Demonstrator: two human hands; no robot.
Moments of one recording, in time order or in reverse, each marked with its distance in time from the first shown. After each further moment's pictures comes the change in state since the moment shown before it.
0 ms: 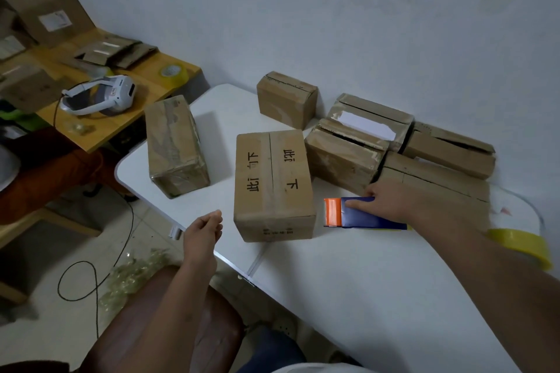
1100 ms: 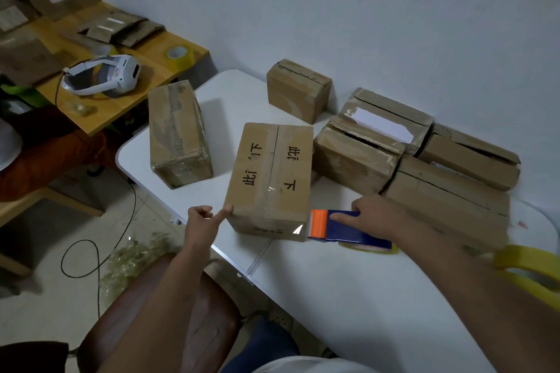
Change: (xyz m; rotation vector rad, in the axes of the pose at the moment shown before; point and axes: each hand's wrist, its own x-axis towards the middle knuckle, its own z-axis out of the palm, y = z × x) left_hand 0.044 -0.006 0.001 0.336 -0.023 -0.002; right_hand 0.016 -0.036 0.021 -0.034 -0.120 -0.043
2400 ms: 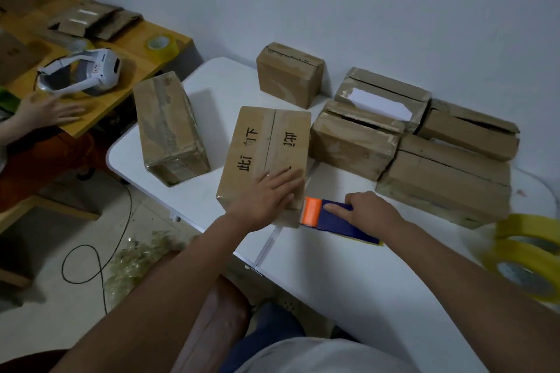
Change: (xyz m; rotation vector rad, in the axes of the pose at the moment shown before) left_hand -0.006 0.045 0.063 1.082 -0.592 1.234; right_hand -0.006 -0.025 0.038 0.159 0.072 0.103
